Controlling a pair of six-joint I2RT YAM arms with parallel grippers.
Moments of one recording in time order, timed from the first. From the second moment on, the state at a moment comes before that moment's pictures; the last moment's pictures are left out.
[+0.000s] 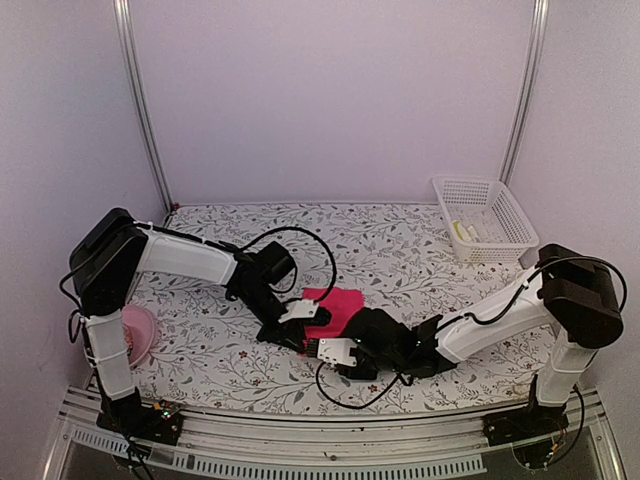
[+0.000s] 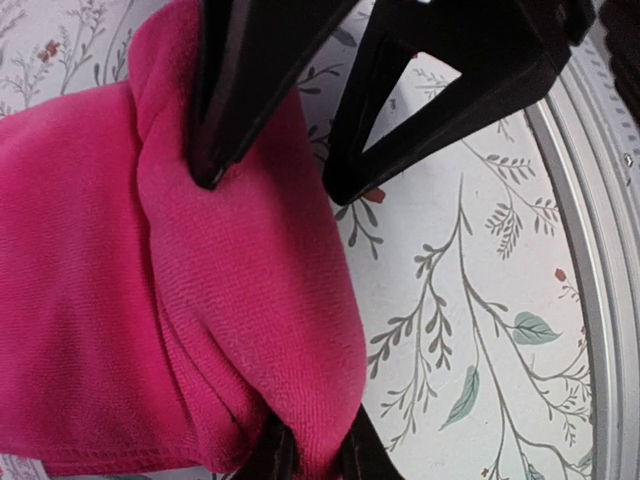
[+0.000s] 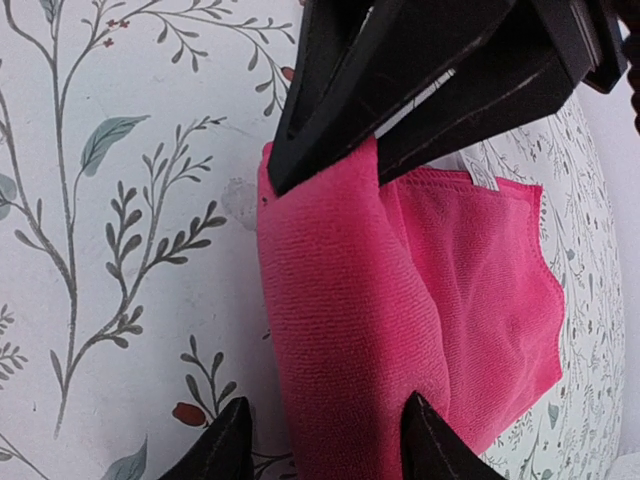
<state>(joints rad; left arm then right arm) -0.76 1.94 1.16 -0.54 0.61 0.90 1.20 1.80 0.83 0.18 0.28 -0.51</state>
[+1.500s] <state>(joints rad) -0.91 1.32 0.34 0.36 0.23 1.06 0.91 1.97 1.25 -0.37 -0.53 -0.12</state>
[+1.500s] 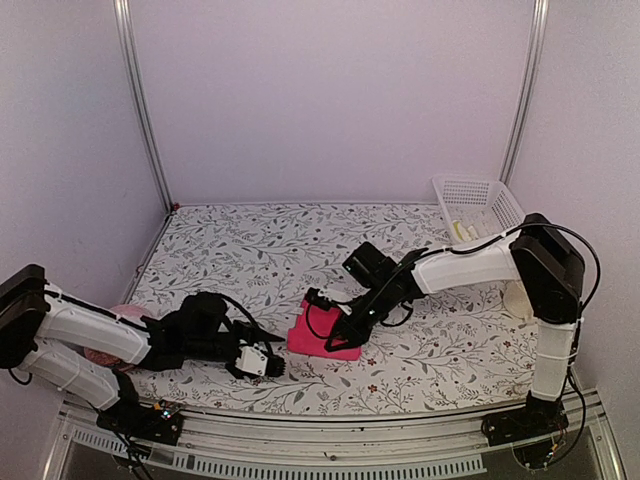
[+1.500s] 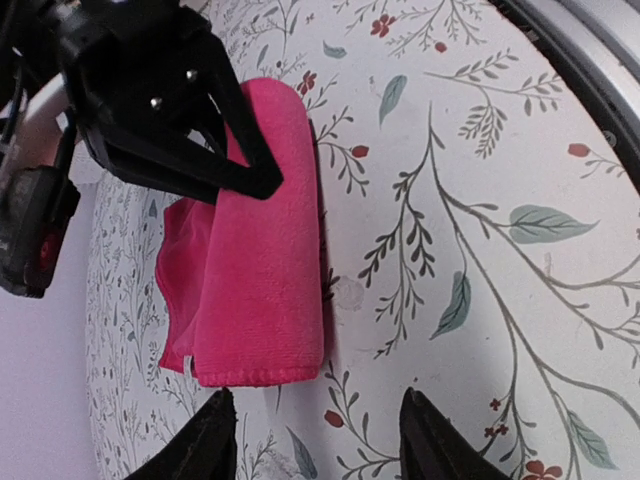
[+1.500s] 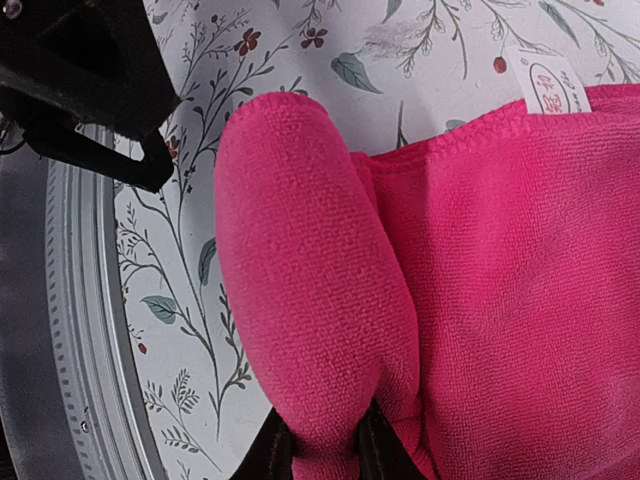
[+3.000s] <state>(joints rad) -1.01 1.69 0.74 0.14 0.04 0.99 0.82 1.92 1.21 -0.41 -0.58 -0.17</state>
